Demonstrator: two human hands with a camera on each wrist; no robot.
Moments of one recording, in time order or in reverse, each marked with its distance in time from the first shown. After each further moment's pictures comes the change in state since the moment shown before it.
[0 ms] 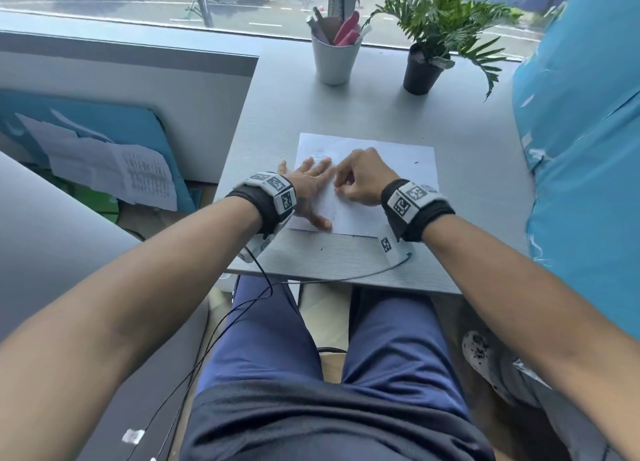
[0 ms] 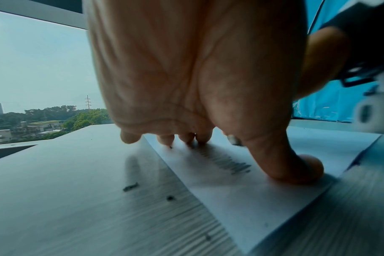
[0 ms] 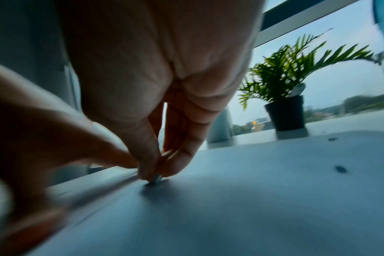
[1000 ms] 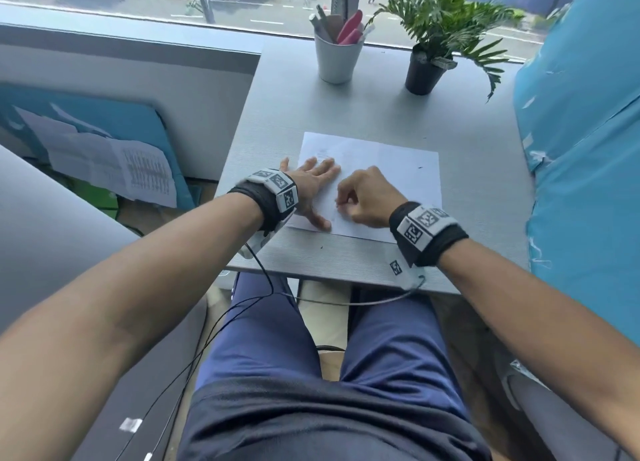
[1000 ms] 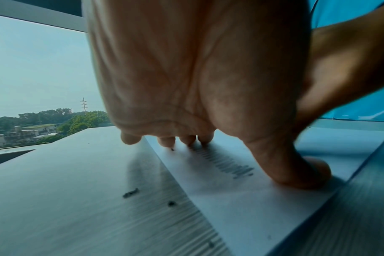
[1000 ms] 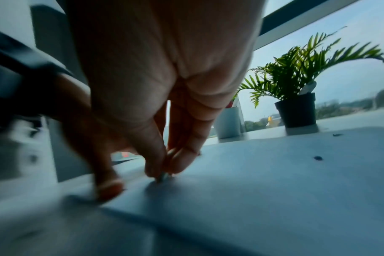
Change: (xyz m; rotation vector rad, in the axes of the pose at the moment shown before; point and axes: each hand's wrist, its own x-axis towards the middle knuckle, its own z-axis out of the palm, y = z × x) left_hand 0.000 -0.001 0.000 0.025 -0.013 0.005; right_hand -0.028 -0.002 0.012 0.017 -0.040 -0.049
